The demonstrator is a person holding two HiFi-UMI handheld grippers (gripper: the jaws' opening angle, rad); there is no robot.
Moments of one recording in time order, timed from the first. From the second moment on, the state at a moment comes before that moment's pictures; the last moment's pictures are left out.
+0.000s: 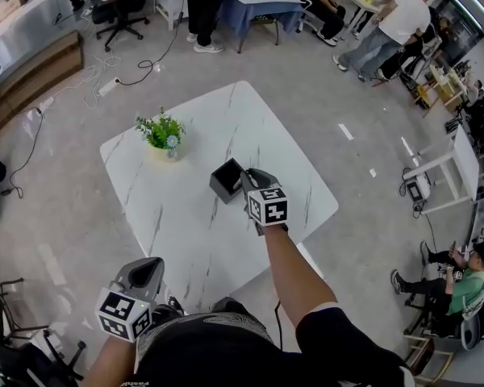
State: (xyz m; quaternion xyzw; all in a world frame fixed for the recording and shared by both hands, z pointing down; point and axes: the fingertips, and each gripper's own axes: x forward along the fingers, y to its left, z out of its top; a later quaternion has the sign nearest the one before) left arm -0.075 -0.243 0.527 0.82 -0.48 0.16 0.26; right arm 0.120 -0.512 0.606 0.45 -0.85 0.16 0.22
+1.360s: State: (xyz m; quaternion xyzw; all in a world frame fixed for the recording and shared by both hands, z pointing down) left arm -0.088 -0.227 0.517 0.84 -0.46 0.15 0.24; right arm 0.103 -0.489 0.545 0.46 -0.86 0.12 0.19
